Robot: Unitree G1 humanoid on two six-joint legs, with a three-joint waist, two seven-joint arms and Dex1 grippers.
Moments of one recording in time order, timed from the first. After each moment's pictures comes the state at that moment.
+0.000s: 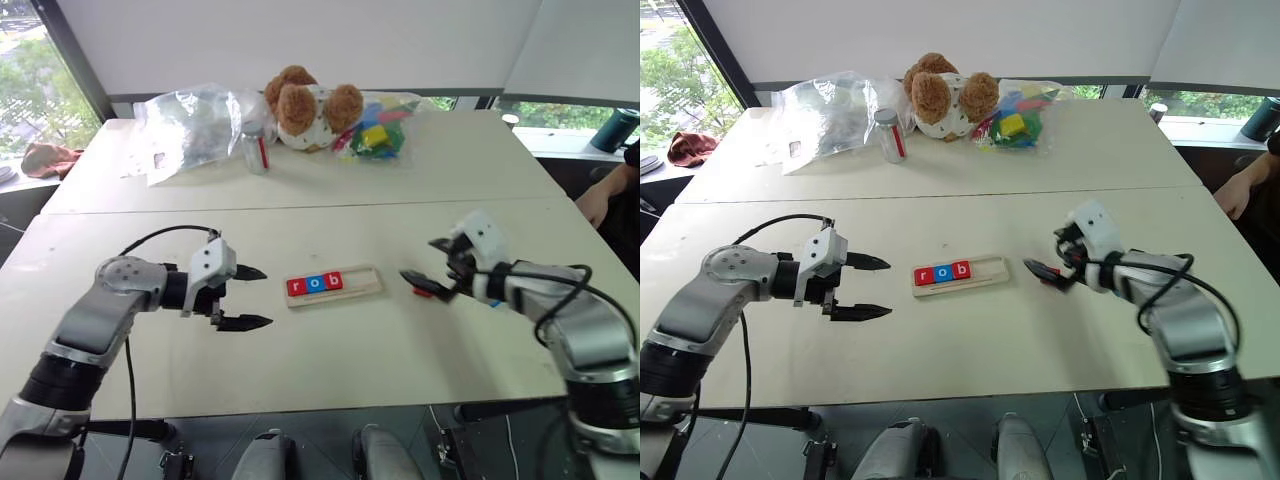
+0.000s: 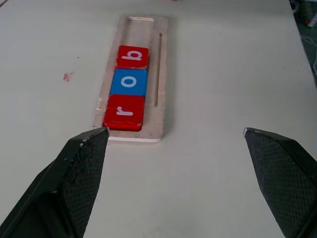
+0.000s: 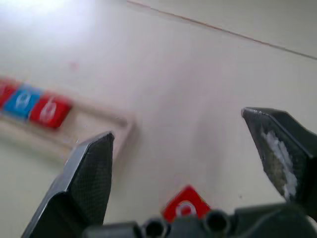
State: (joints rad) left arm -0.40 0.83 -0.10 -0.09 -0.36 0.39 -1.27; right arm -0.32 -0.78 -0.04 -0.24 0.21 0.69 0.88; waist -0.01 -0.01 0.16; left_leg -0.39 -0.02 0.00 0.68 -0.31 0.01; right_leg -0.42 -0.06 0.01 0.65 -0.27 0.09
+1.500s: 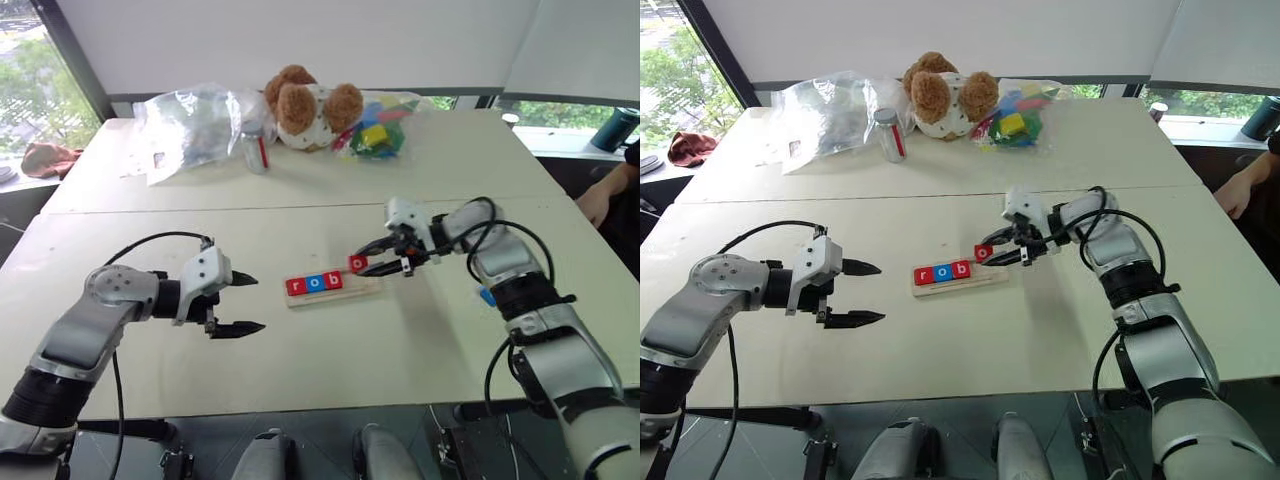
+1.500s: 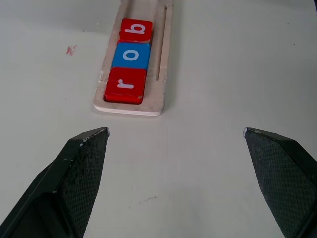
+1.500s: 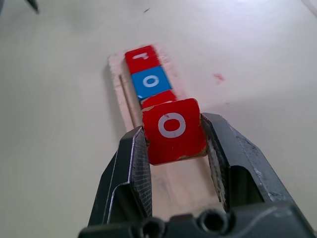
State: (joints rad) left arm -0.31 0.85 -0.07 -0.17 -0.34 0.42 -1.19; right arm -0.91 -0.55 0.30 0.62 0.05 0.01 1.46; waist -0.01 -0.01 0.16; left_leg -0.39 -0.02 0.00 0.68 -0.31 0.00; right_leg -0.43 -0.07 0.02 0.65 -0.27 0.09
